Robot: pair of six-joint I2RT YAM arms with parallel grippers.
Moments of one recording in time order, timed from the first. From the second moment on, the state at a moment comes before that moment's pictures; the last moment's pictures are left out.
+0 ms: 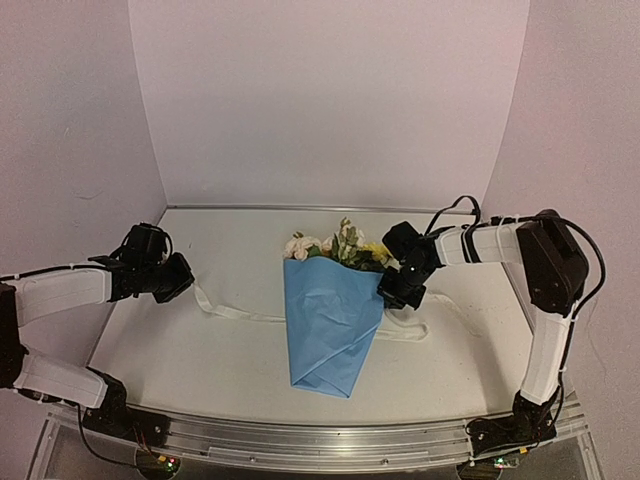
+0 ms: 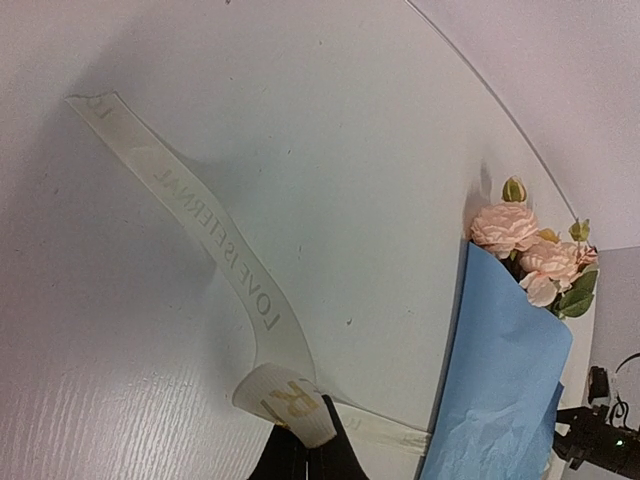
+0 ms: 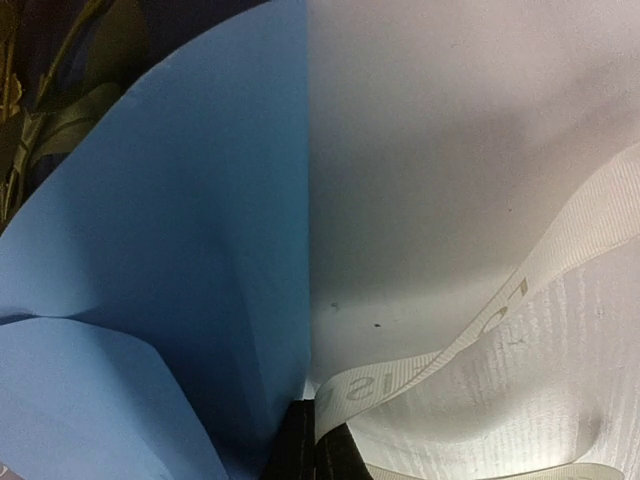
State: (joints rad) left arm -0.34 1.23 0.66 -0.18 0.00 -0.86; right arm 0.59 1.96 1.29 -0.57 -0.05 1.04
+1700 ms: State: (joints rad) left arm -0.95 1.84 1.34 -0.05 0.31 -0.37; right arm 0.42 1.62 1.09 -0.68 0.03 0.86
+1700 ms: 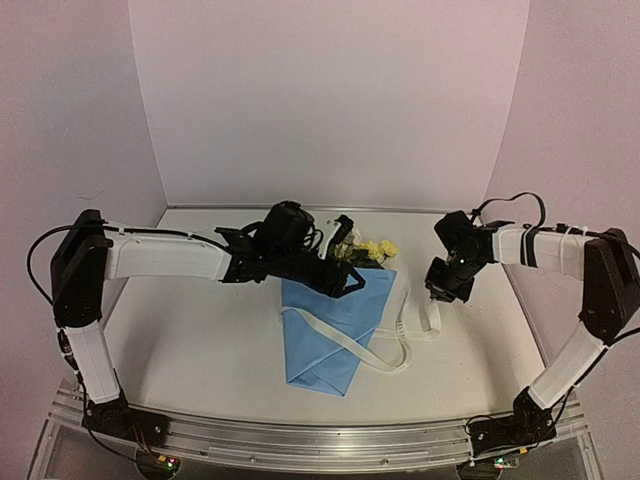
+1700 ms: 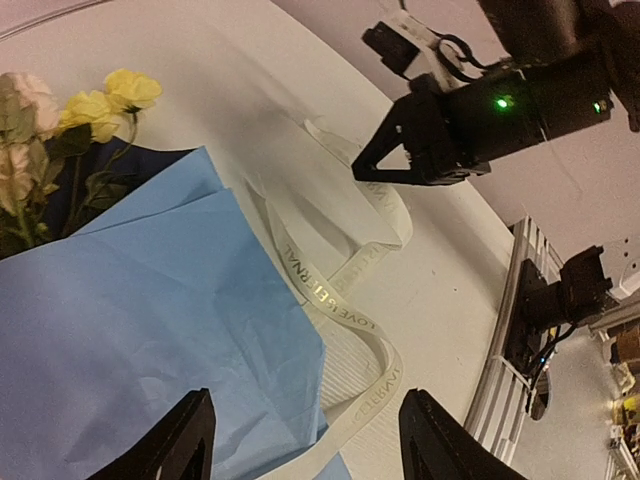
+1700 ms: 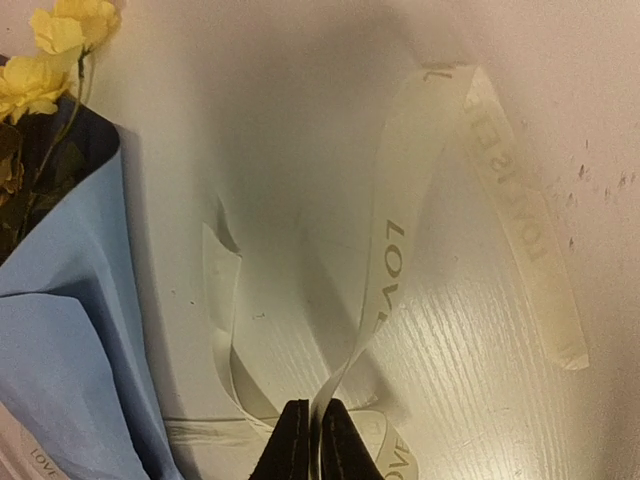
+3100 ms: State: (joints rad) left arm -0.60 1.90 1.20 0.17 0.70 -0.83; right arm 0.74 1.80 1.44 -0.57 -0.36 0.48
